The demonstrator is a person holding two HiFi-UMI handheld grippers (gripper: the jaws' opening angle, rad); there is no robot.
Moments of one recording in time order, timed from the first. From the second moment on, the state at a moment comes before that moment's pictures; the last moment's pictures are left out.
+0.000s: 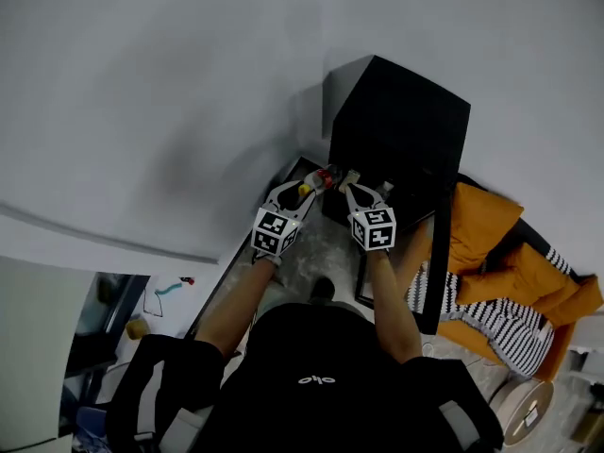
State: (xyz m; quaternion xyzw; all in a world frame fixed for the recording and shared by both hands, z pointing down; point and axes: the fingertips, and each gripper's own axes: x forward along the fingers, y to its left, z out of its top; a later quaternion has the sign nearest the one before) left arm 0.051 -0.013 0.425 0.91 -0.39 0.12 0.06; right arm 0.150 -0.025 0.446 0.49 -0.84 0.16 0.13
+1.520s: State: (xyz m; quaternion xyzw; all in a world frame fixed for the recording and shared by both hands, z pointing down) left arm -0.130 0.010 0.447 0.81 -0.56 0.12 0.12; right arm -0.042 -0.025 0.446 0.30 -0.93 0.12 0.18
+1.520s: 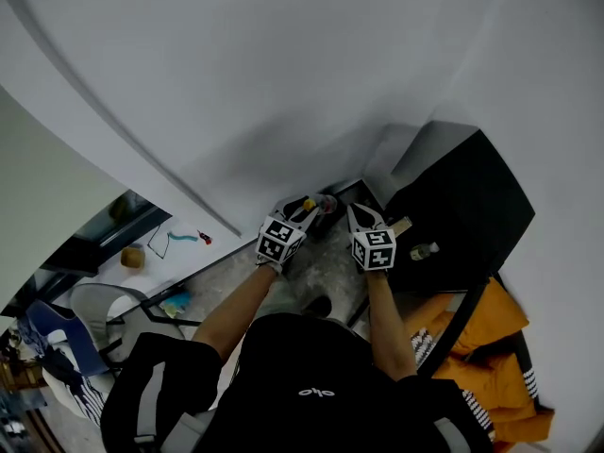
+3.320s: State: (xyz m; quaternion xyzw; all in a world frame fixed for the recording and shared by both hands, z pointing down) left arm -0.134 -0.204 0.811 0.86 -0.39 0.27 0.19; right arm -0.057 -0.181 0.738 0.43 -0.83 0.24 0.25
